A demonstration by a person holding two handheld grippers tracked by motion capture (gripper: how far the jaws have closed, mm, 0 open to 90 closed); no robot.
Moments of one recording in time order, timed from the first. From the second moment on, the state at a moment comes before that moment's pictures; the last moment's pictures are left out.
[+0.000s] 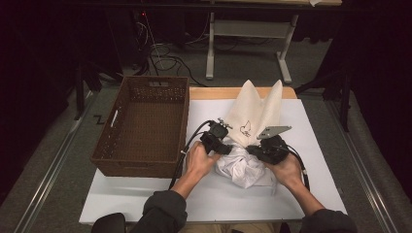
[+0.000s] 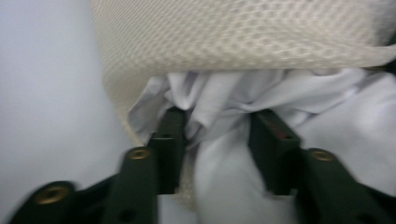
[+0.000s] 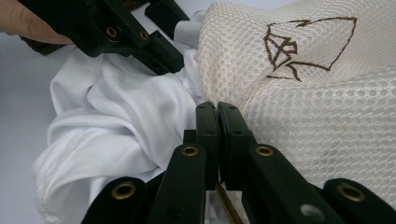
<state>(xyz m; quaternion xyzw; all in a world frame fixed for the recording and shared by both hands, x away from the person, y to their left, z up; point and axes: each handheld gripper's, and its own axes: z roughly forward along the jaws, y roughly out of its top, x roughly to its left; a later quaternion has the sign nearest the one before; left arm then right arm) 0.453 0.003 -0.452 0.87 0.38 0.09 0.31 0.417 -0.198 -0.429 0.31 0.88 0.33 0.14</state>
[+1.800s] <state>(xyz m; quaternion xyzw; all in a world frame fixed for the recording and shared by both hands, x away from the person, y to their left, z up) 0.426 0.012 -0.463 0.87 0.37 0.08 0.31 0.412 -0.189 -0.422 0.29 0.89 0.32 0.15</state>
